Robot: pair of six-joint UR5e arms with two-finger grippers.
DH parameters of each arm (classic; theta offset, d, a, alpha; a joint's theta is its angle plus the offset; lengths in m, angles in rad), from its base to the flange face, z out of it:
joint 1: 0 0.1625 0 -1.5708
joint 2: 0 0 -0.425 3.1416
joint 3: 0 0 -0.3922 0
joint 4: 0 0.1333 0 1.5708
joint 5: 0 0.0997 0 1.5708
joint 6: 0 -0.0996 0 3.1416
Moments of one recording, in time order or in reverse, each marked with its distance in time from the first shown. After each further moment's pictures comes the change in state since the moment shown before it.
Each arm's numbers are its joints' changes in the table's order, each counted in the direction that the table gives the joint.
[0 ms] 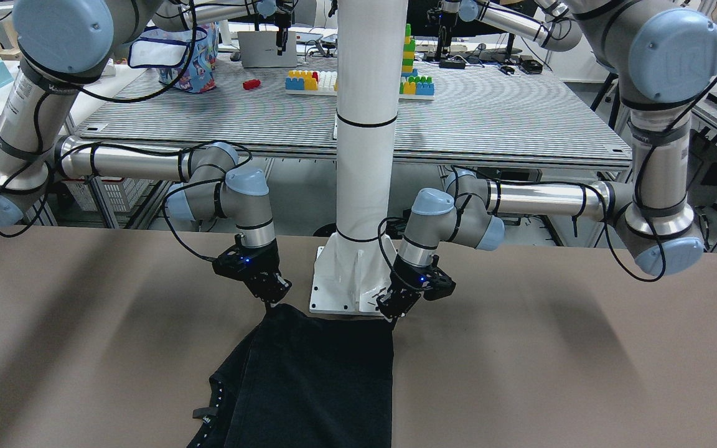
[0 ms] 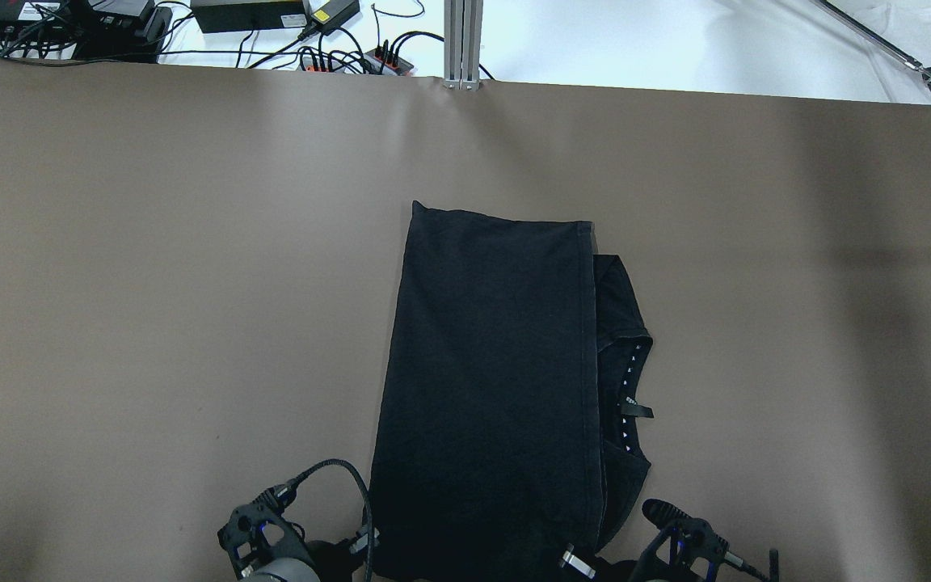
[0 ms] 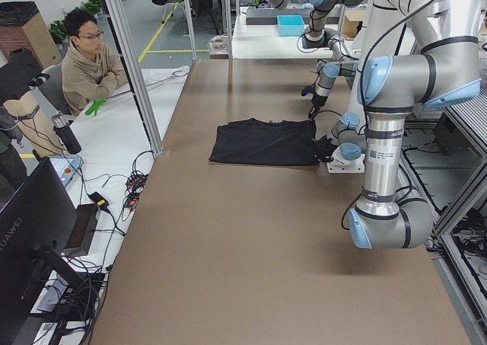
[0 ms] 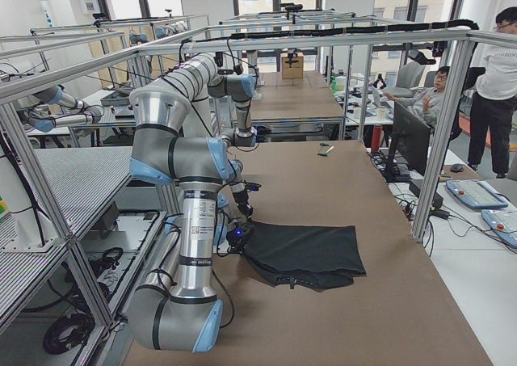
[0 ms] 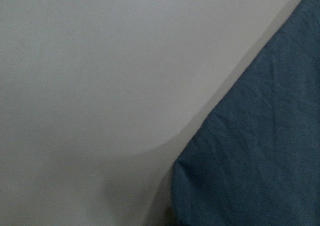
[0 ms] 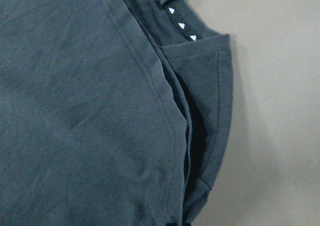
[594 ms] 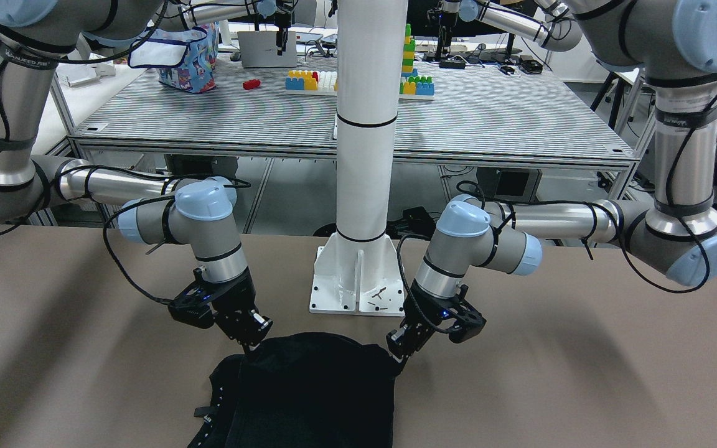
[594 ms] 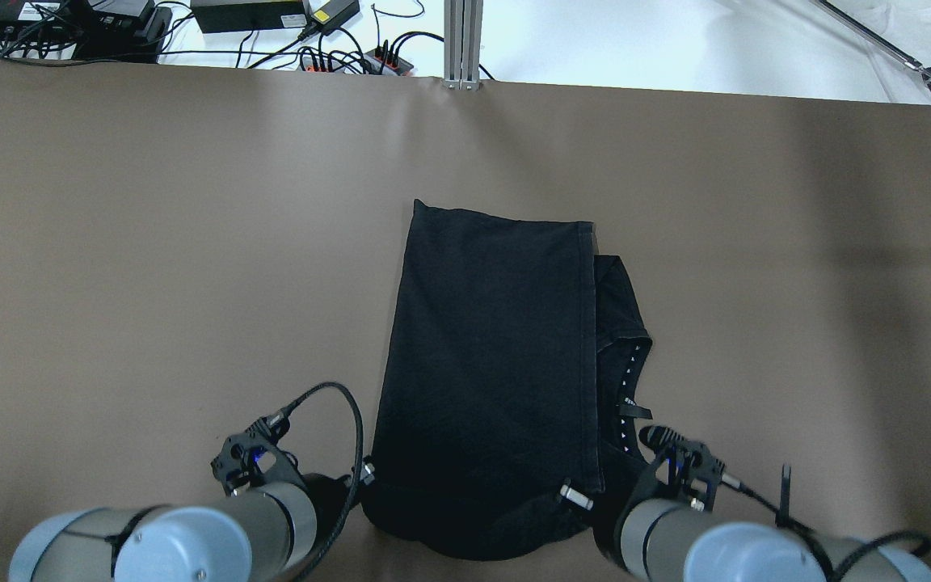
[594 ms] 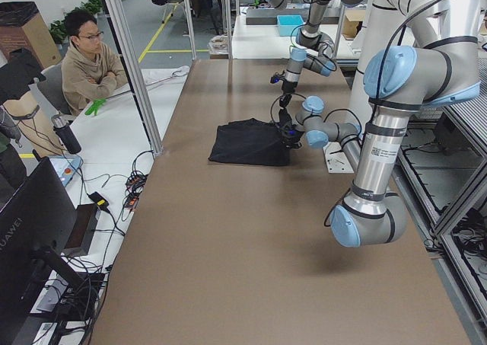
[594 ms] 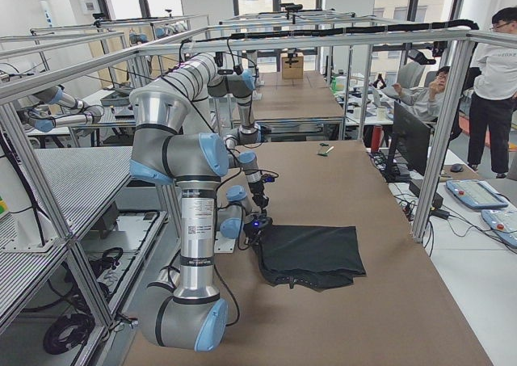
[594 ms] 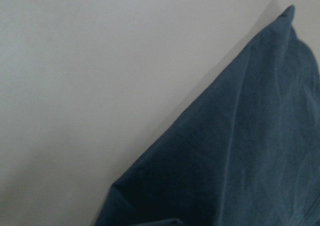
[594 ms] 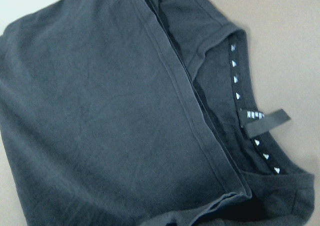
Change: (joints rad) left arm -0.355 0.104 0.018 0.002 -0.312 -0.128; right arm 0.464 -0.155 -0.069 -0.004 0.418 0.299
